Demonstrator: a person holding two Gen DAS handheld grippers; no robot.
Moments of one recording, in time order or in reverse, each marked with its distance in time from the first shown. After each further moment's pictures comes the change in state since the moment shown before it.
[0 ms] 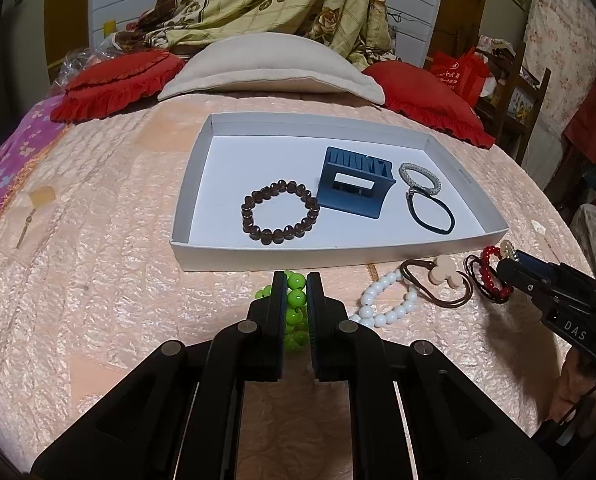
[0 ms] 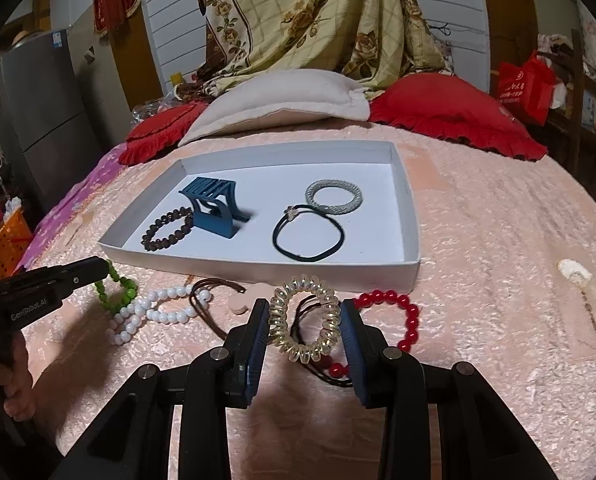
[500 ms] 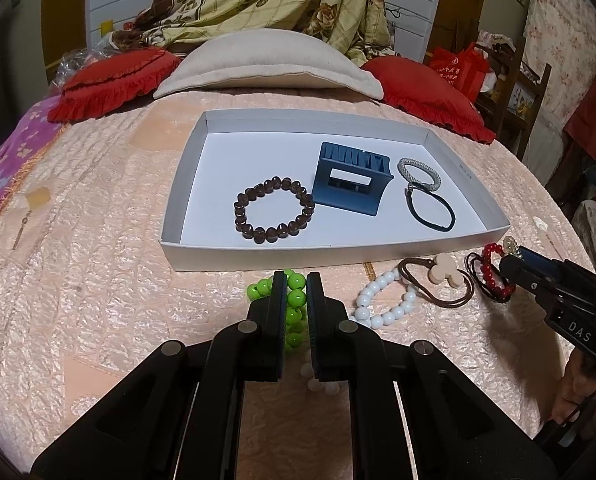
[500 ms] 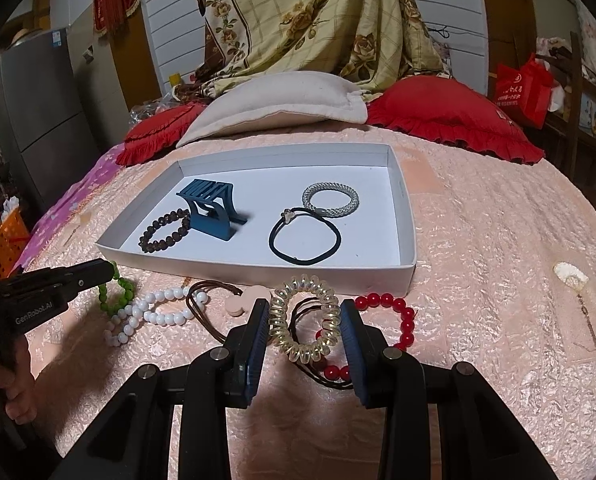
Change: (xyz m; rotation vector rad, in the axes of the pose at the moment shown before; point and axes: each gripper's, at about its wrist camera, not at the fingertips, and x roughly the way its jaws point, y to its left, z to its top) left arm 0.003 -0.005 0.000 0.008 0.014 0.006; right arm 0.000 0.001 0.001 -0.006 -0.001 -0.008
